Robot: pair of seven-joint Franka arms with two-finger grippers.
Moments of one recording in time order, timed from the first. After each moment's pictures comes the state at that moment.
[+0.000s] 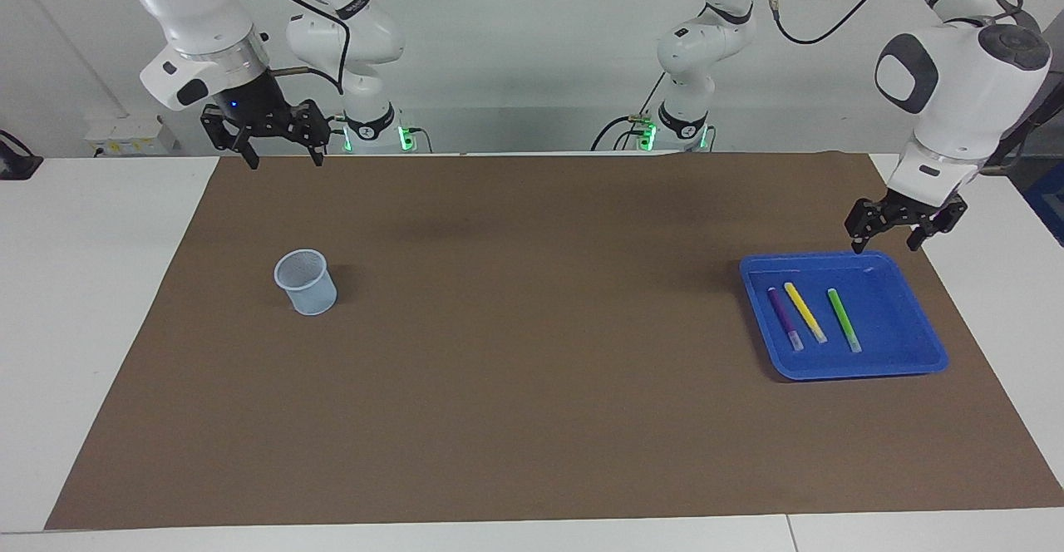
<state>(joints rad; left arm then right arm) 0.35 0.04 -0.27 -1.79 0.12 1.96 0.16 -0.02 -0.11 0.06 -1.70 0.03 1.55 0.03</state>
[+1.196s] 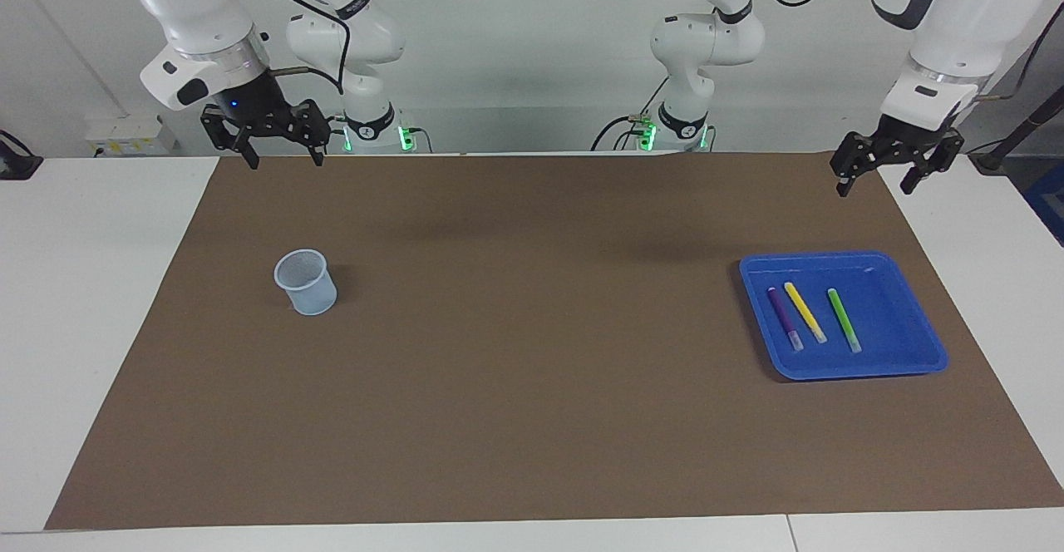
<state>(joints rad) -0.11 -0.07 0.15 -1.69 0.08 1.73 0.14 -0.02 -0.11 0.06 -1.70 0.03 1.55 0.03</state>
